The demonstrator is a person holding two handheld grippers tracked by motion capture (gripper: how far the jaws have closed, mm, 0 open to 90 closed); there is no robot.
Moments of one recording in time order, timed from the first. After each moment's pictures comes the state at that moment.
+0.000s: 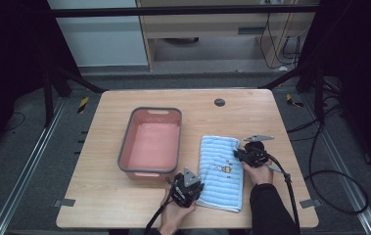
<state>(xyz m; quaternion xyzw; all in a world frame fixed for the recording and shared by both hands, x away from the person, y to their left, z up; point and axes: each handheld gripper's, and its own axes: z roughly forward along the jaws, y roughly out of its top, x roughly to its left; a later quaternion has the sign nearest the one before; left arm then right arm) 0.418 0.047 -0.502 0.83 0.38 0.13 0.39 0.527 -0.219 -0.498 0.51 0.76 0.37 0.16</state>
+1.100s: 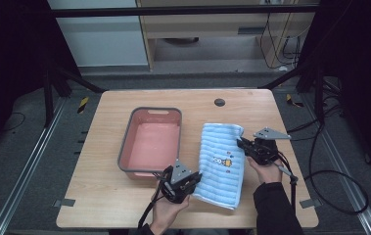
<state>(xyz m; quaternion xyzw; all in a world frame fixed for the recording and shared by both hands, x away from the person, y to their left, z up) 0.408 0.067 -0.440 0.80 0.35 0.15 0.47 0.492 -0.220 -0.425 0.44 0.74 0.45 0.23</state>
